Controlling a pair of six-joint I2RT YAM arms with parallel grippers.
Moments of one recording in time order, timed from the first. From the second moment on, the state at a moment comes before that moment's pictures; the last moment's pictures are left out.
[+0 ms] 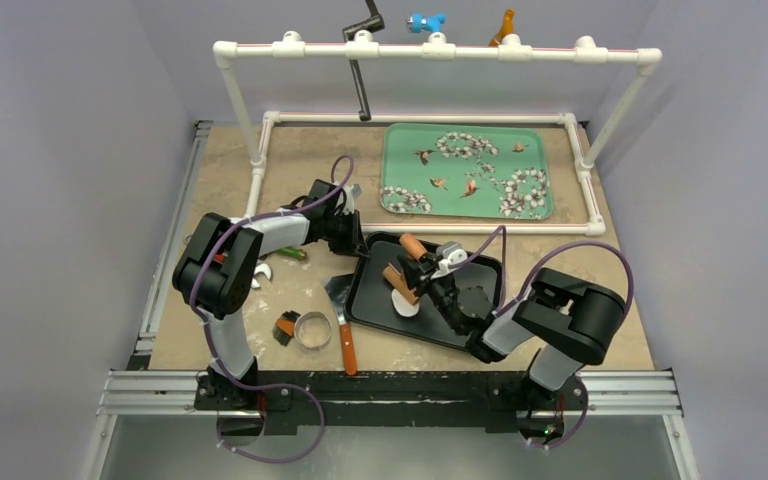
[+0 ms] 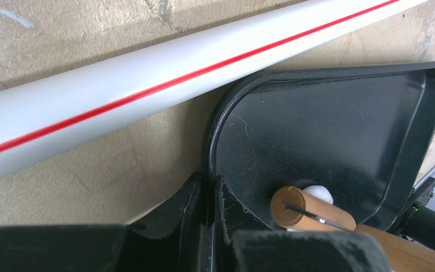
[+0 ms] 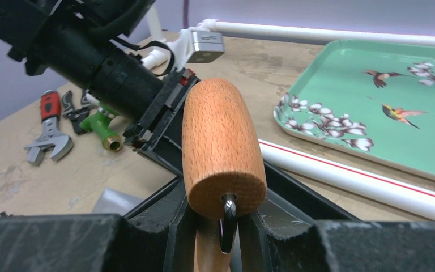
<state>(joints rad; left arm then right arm) -0.42 1.87 1.05 -0.17 0.39 -0.45 0.97 1.64 0.21 1.52 0.42 0.10</state>
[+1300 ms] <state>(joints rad) -0.41 1.87 1.05 -0.17 0.42 -0.45 0.97 1.49 0.40 1.13 0.47 0.07</state>
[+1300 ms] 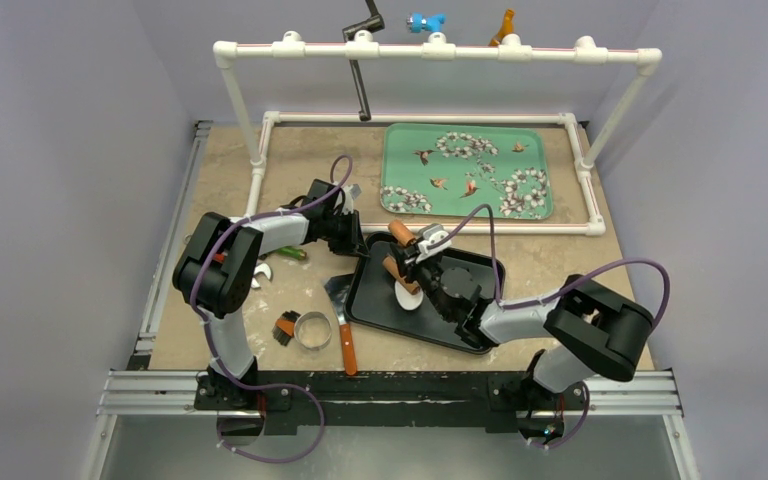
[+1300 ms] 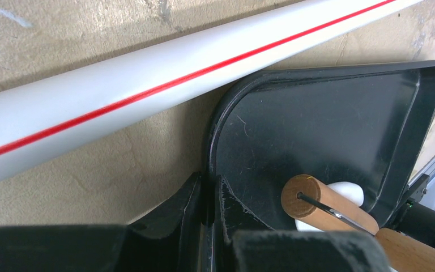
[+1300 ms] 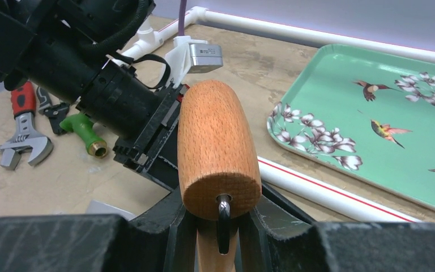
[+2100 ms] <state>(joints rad) -0.41 1.87 1.05 -0.16 0.42 -0.45 0.90 1.69 0.45 1.27 0.46 0.12</state>
